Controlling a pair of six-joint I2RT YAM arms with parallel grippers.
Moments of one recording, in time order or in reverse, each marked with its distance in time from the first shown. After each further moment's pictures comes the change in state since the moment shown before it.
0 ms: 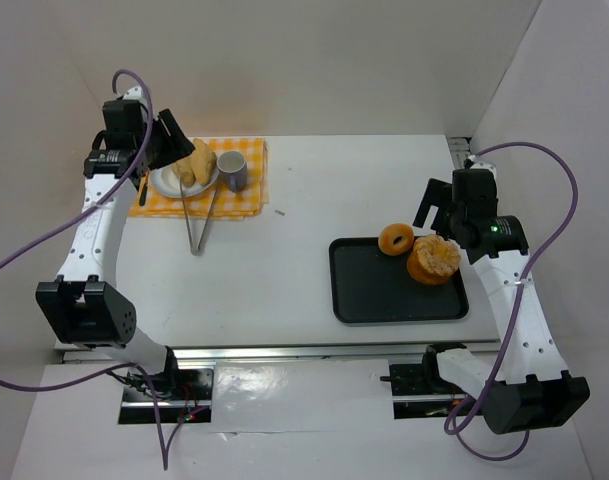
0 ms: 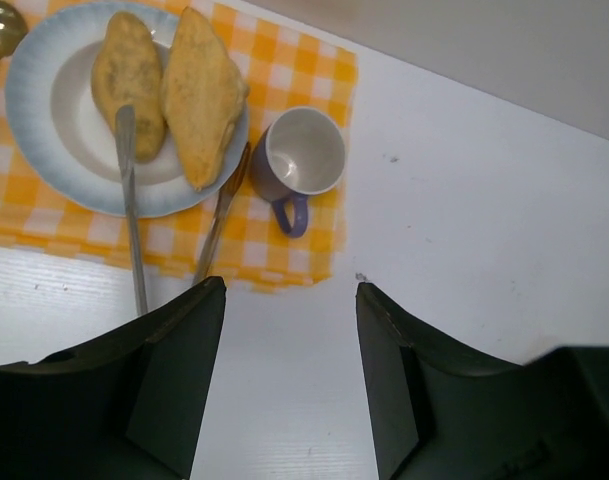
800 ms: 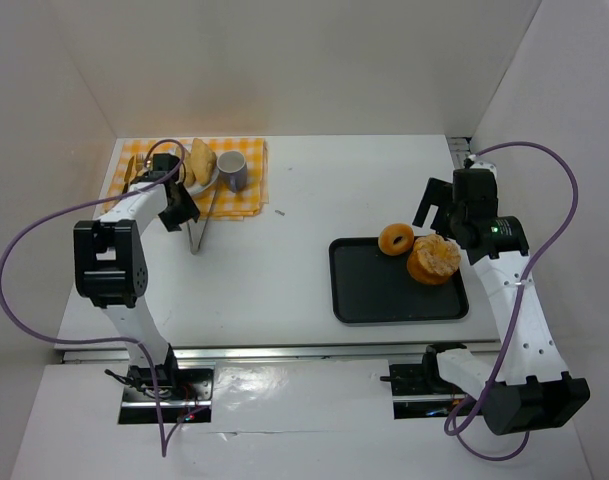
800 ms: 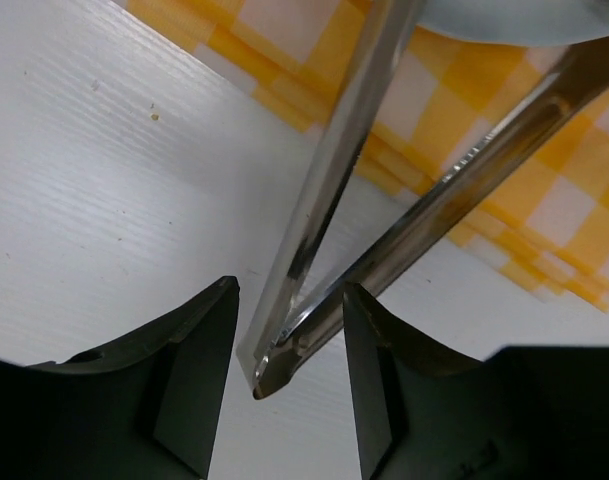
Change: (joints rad) left arm 0.010 0.272 -0.326 0.003 -0.263 -0.147; right arm 0.000 -0.004 -0.001 0.010 -0.010 0.000
